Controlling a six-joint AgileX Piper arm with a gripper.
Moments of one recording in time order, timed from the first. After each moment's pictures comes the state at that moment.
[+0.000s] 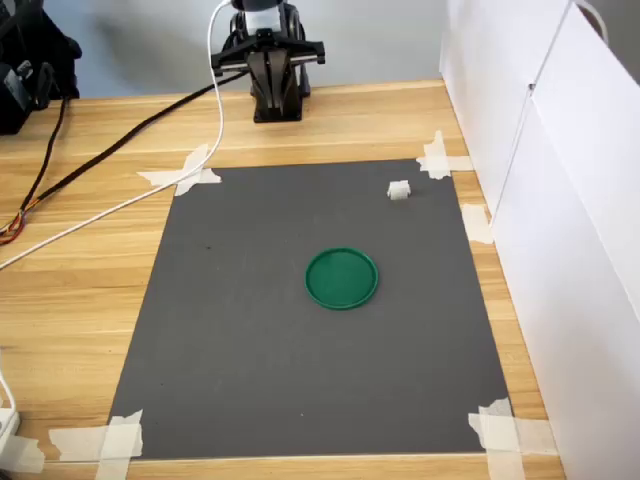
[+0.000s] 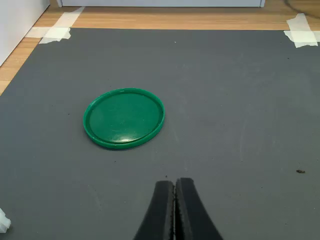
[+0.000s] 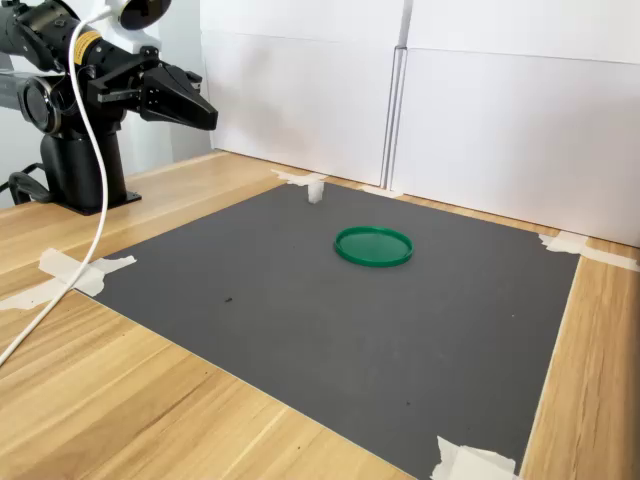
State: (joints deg) arm 0.8 -0.6 -0.2 25.3 16.9 -26.9
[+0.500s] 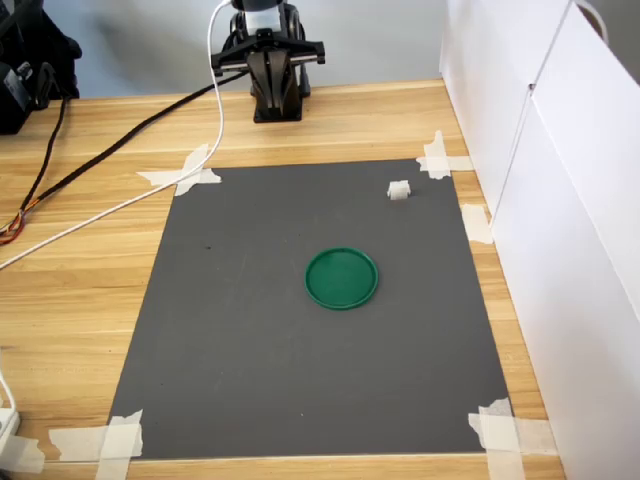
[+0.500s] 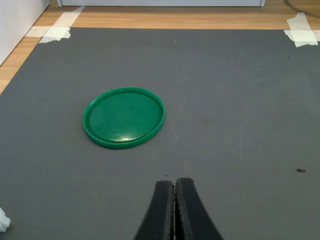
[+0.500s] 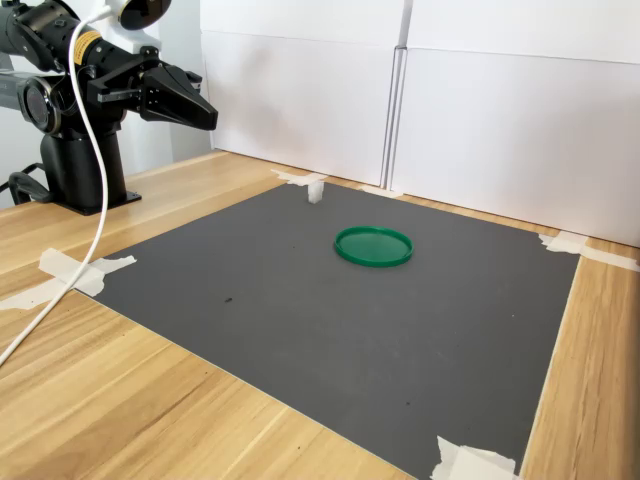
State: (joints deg) arm 0.8 0.0 -0.2 25.3 16.9 -26.9
